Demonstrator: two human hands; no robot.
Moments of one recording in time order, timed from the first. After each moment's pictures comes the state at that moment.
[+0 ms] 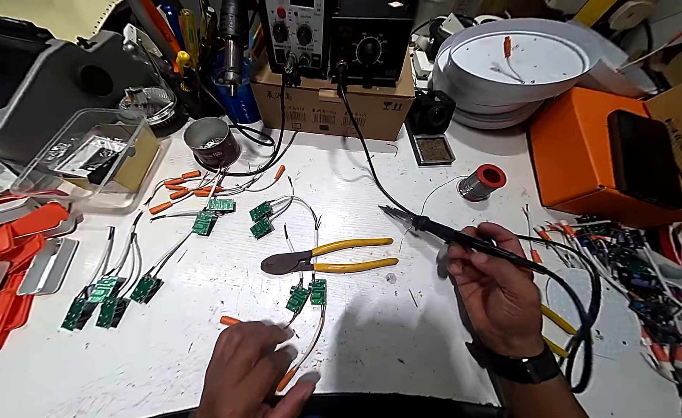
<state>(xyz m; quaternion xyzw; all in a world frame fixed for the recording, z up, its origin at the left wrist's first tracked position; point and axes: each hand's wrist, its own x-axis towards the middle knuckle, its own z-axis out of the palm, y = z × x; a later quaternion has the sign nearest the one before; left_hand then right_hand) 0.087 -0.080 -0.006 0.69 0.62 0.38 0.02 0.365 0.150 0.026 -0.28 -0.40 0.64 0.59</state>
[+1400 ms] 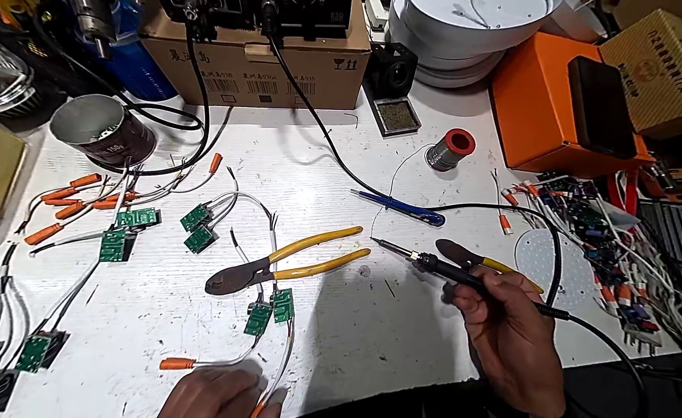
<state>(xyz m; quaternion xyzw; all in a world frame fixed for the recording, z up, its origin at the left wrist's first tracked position) 0.083 -0.087 -0.004 0.71 0.59 0.38 0.06 0.404 0.086 0.023 -0.42 -0.29 0.59 0.63</state>
